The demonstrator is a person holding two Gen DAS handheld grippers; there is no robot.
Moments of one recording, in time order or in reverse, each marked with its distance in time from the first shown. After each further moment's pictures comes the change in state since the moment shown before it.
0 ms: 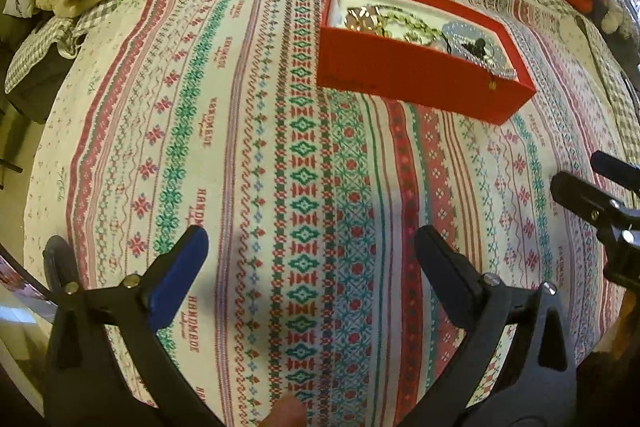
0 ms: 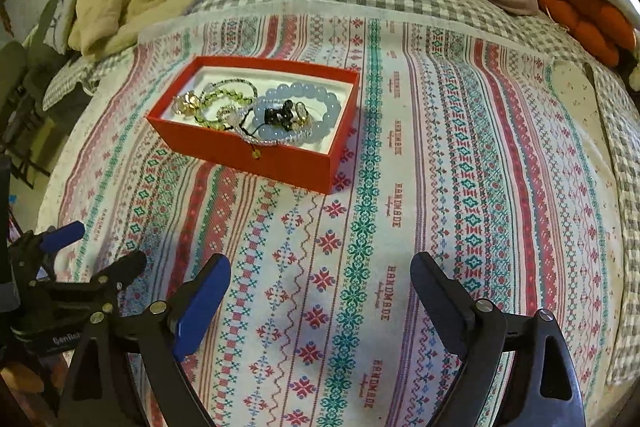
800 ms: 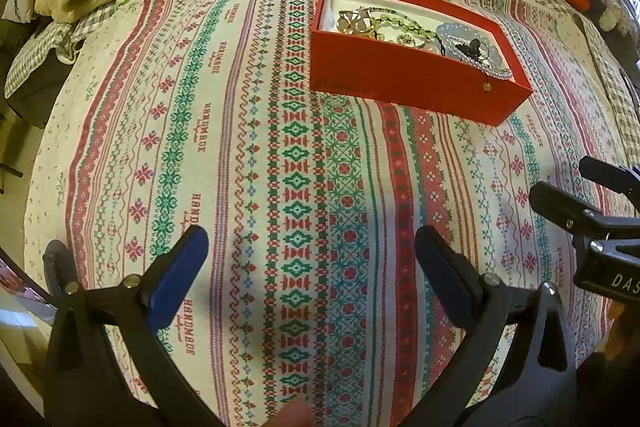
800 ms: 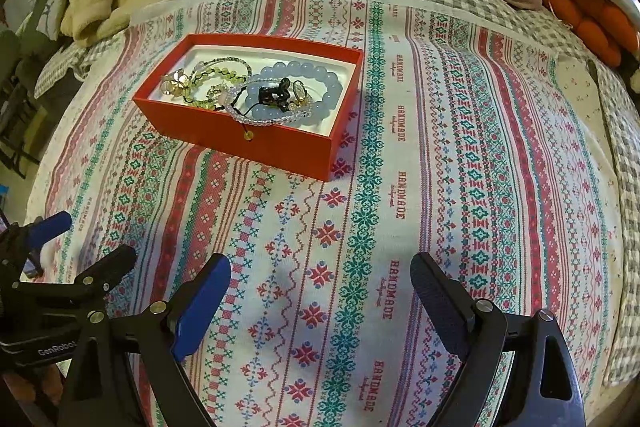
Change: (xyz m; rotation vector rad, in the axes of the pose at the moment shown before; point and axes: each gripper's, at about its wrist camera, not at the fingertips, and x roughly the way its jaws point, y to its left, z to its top) left arm -0.001 -0.005 0.002 0.009 -0.013 0.002; right arm 0.014 0.003 -0.002 -0.014 0.042 -0.021
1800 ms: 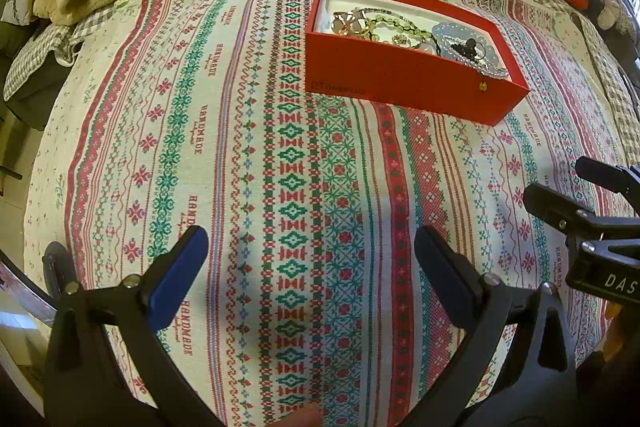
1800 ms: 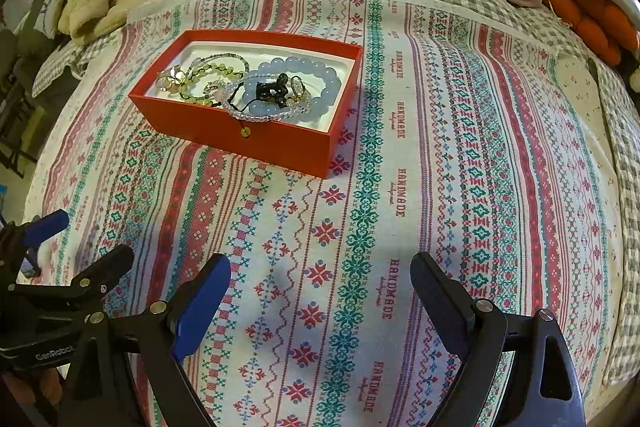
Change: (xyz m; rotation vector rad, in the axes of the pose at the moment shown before) left arm -0.001 -0.003 0.000 0.004 -0.004 -0.002; right arm 0.003 0.000 0.000 0.003 0.007 -0.006
